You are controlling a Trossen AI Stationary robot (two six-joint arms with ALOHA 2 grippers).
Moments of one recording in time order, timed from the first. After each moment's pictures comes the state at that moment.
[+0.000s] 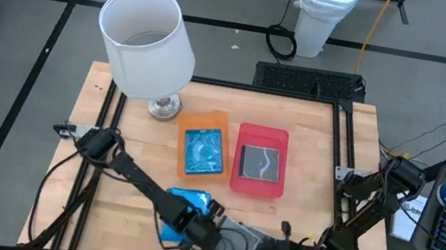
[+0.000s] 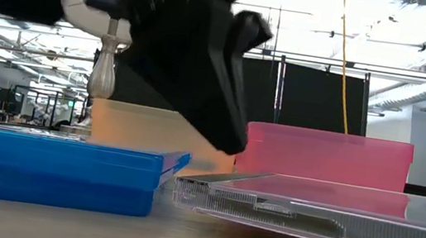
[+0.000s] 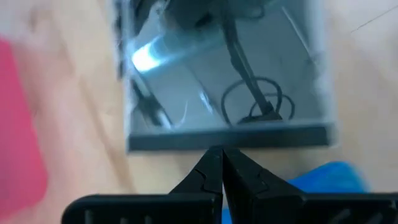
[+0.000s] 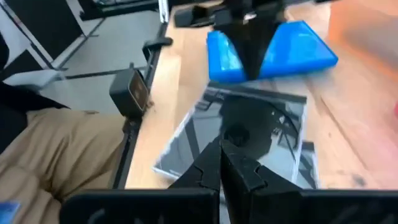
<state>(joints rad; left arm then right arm) -0.49 2.14 1.56 -0.48 -0.20 0.10 1.04 1.66 0.72 0.27 0.83 0.75</state>
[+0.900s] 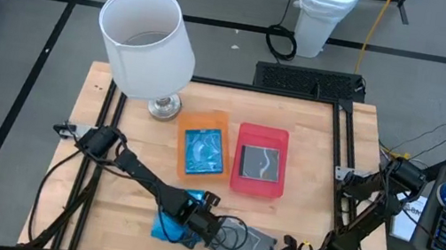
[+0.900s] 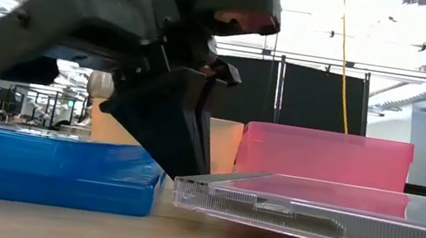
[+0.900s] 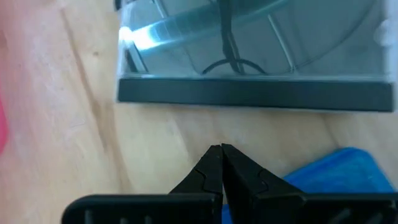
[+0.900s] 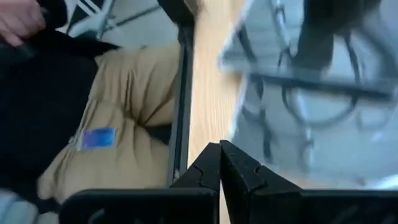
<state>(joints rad) -0.46 2.13 1.45 -0.42 -0.16 0.00 1.08 1.66 0.72 0.18 0.47 1.07</state>
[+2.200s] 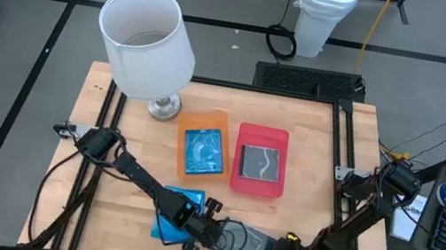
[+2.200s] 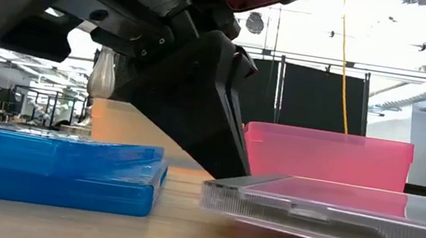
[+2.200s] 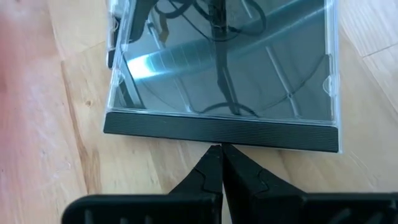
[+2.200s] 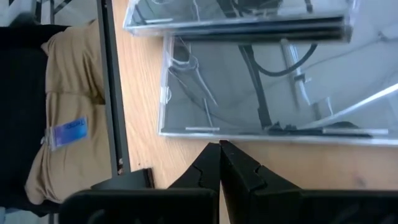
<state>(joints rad) -0.48 2.14 1.45 -0.28 -0.16 -0.03 0.99 1.74 0.72 0.02 0.35 1.25</state>
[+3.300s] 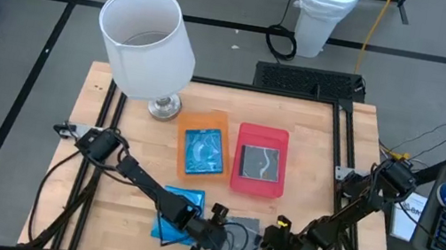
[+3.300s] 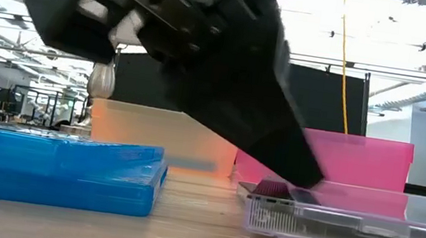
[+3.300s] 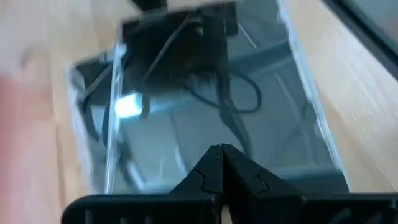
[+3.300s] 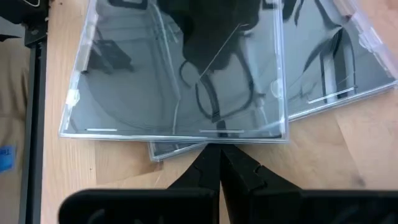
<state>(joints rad) -0.49 2.20 1.45 -0.10 -0.14 -0.01 0.84 1.74 0.72 -0.08 0.42 1.03</state>
